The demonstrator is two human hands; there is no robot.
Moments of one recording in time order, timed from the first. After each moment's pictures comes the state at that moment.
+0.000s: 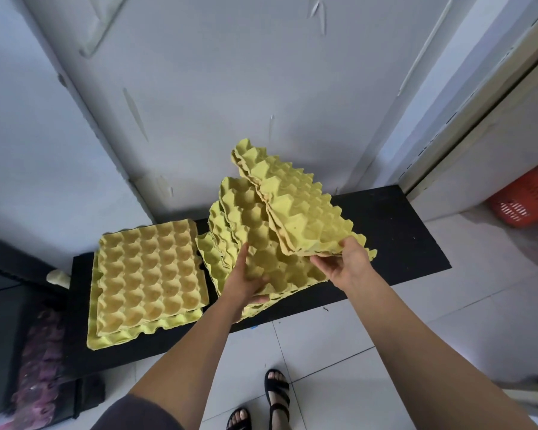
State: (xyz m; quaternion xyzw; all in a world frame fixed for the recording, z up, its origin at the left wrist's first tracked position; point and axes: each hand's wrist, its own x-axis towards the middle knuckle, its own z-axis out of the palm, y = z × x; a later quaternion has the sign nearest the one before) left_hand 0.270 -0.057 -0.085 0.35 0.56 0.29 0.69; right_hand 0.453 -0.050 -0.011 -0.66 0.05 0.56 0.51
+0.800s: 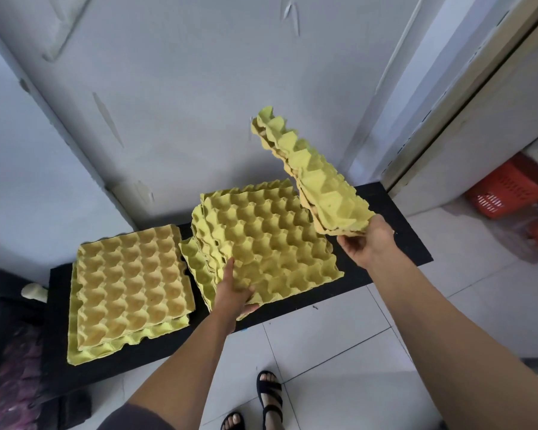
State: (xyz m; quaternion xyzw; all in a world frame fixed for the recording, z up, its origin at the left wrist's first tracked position) left_hand 0.286 -0.064 -0.107 0.28 0.60 0.29 0.69; right_hand 0.516 -0.036 0.013 -0.66 0.04 0.49 0.56
